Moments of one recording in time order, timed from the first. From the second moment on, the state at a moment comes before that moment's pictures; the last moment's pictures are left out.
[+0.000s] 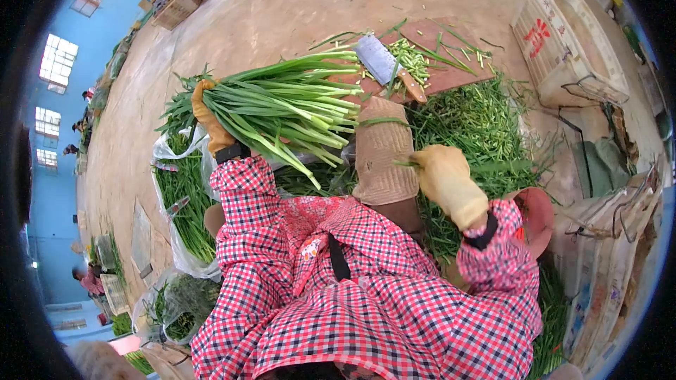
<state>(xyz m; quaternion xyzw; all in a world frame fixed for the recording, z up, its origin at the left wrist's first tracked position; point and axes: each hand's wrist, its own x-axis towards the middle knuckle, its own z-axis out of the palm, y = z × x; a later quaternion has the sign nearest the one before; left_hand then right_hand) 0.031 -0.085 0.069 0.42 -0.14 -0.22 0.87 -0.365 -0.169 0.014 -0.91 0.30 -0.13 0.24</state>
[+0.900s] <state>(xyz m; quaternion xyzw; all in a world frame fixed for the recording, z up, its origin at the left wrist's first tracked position) 0.030 -0.068 0.042 0.58 -0.19 -0.20 0.77 -0.262 -0.177 0.067 -0.86 0.08 -0.34 0.38</state>
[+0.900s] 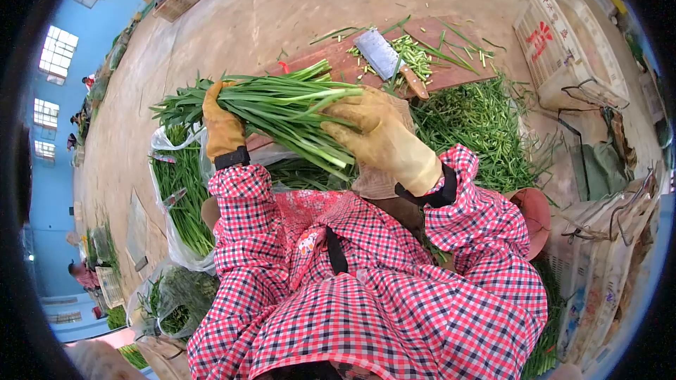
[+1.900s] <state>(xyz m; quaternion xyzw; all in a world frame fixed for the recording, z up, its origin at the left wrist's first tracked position) 0.039 -0.050 0.007 0.69 -0.24 -0.07 0.67 -0.287 -0.185 0.053 -0.70 0.18 -0.25 0.64</state>
